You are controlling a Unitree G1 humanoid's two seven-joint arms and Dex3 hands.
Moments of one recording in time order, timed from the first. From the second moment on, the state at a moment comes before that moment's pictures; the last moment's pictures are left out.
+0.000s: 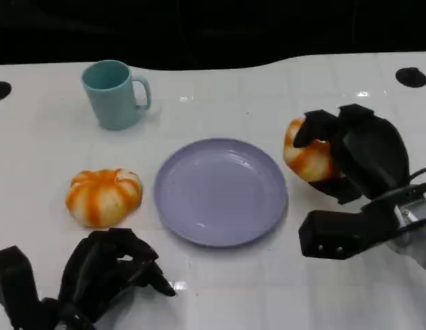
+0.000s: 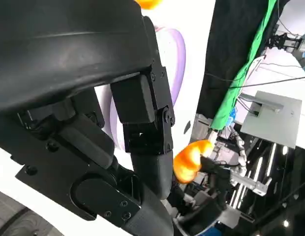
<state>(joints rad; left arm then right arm) -0.19 -0.04 0.20 0.70 -0.43 -0.22 -0.73 -0.77 -0.25 0.55 1.07 -0.79 -0.52 -0.81</state>
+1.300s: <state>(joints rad) -0.18 -0.05 0.20 0.68 -0.42 -0.23 -0.73 -0.90 0.00 0.65 1.22 -0.82 -0.48 -0.54</state>
